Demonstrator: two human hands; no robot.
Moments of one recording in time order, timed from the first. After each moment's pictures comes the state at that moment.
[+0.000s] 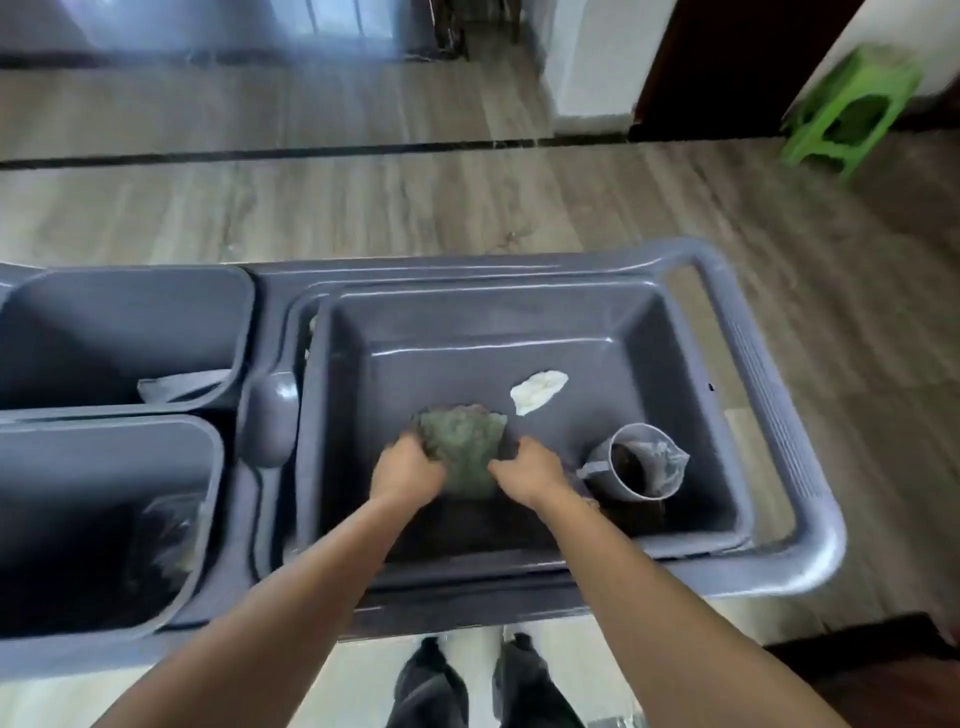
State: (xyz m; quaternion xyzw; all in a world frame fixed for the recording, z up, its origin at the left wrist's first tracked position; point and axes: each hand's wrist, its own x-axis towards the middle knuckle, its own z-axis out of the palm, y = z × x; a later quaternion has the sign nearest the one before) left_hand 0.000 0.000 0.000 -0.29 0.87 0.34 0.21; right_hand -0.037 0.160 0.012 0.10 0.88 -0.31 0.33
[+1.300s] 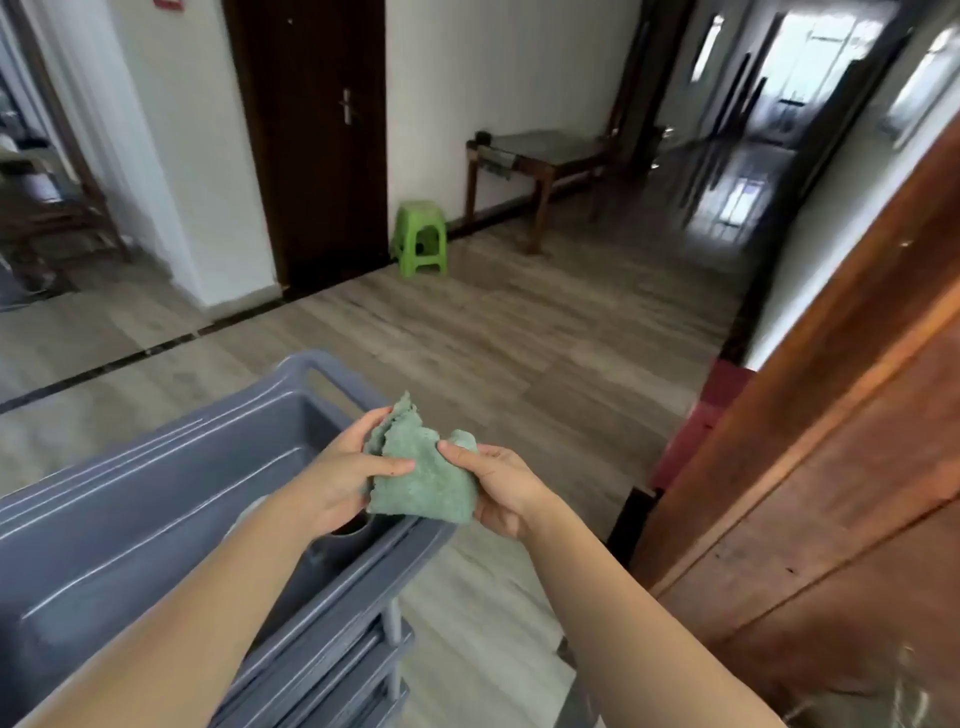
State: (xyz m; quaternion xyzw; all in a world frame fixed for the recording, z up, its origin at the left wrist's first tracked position) left_hand 0.012 0.228 0.209 0.12 0.57 0.71 0.40; right_hand 0.118 0.400 0.208 0.25 0.50 -0.83 0.03
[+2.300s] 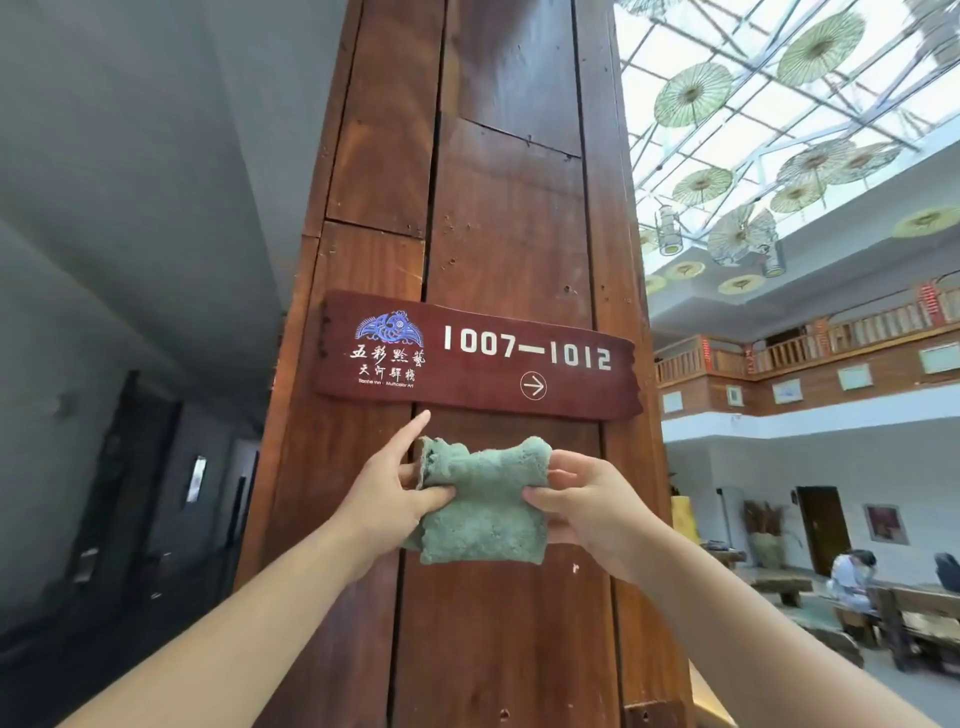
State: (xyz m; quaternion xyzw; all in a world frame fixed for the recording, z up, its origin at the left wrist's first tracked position) left_hand 0.368 0.767 0.693 0.69 0.33 0.61 0.20; right_hand 0.597 0.768 0.696 0.28 0.71 -0.32 -0.56
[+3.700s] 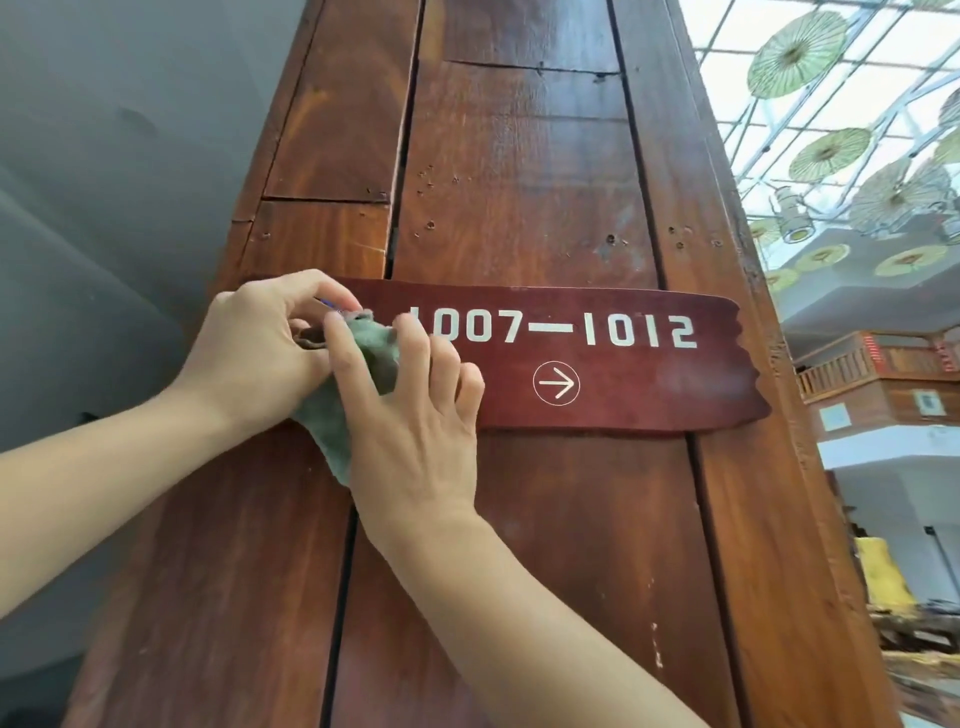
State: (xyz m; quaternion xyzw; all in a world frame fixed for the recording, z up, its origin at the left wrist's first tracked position) left_hand 0.359 0.820 0.820 0.60 0.39 0.59 -0.39; right_hand 0.475 0.897 0.767 0.19 0.67 0.36 -0.62
